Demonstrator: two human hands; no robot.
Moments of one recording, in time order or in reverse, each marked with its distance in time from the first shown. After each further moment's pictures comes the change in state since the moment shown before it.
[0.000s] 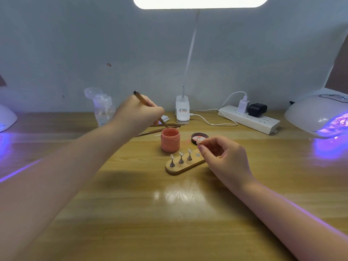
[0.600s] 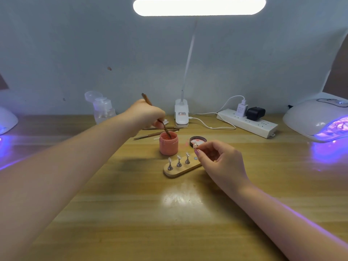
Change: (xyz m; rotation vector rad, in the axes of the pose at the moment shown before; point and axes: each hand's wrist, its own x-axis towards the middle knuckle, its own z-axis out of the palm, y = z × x) left_hand 0.037 0.006 0.016 -0.019 -0.185 -0.271; right_hand 0.000 0.002 0.001 -0.020 -0.001 -0.010
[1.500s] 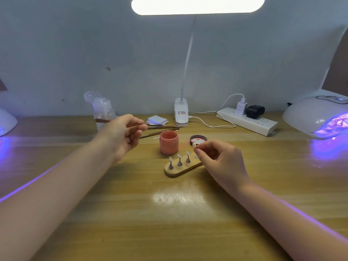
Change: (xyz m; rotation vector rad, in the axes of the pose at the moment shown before) left_hand -0.030 -0.054 -0.015 -0.807 0.027 -0.152; right_hand 0.000 -0.001 0.000 -0.025 -0.026 0.000
